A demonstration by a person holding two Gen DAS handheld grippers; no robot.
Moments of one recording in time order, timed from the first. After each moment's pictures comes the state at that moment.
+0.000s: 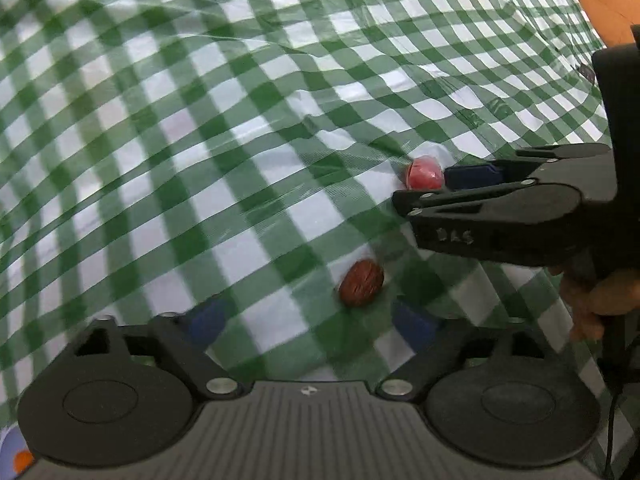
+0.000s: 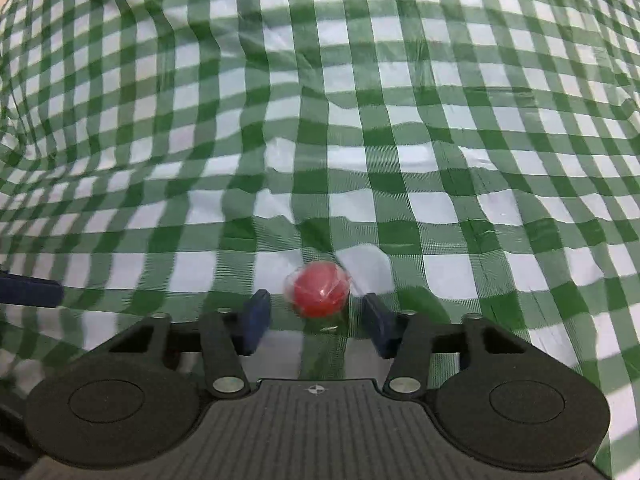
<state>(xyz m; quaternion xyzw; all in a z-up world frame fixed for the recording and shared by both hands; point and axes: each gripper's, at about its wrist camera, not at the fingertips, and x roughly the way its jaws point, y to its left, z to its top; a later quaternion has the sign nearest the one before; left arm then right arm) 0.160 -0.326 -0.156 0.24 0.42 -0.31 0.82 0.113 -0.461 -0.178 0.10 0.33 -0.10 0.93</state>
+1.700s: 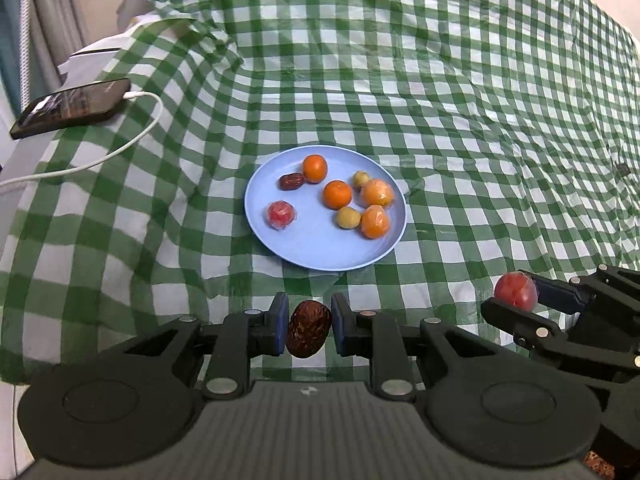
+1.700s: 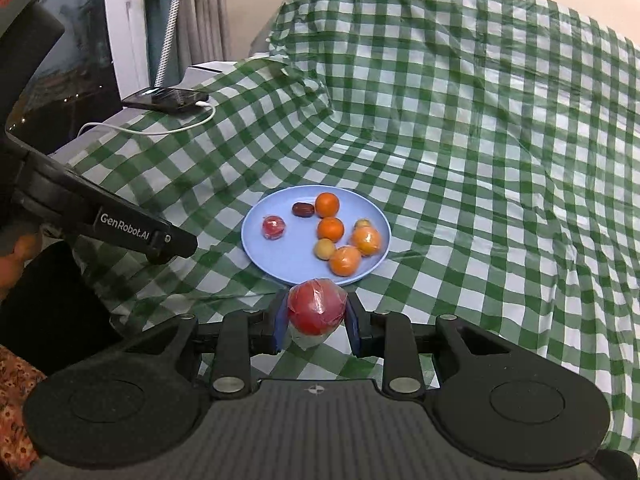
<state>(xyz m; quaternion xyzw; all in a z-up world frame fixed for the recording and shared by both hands) -0.048 0.012 -0.009 0.08 0.45 -0.13 0.88 -0.132 -0.146 -0.039 -0.02 0.31 0.10 0.95</state>
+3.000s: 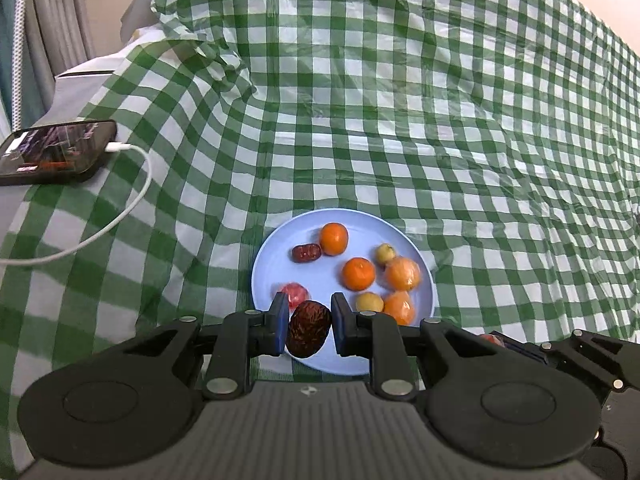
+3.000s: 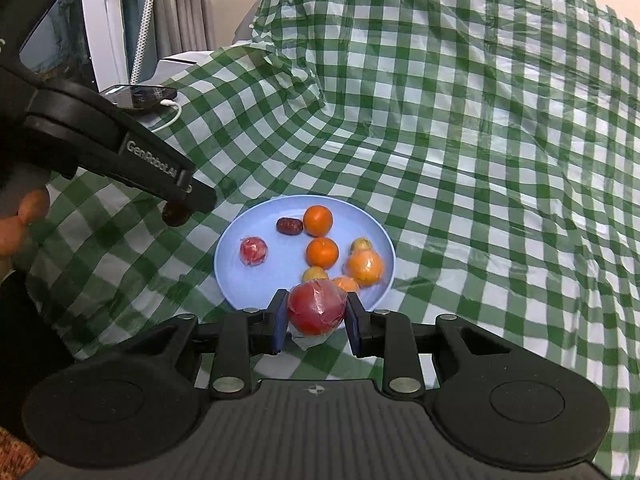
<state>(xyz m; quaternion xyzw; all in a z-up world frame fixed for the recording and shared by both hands) 0.051 -0.005 -0.010 0.05 0.44 -0.11 0.89 -0.043 -0.141 -0.055 -0.01 0.33 0.09 0.94</state>
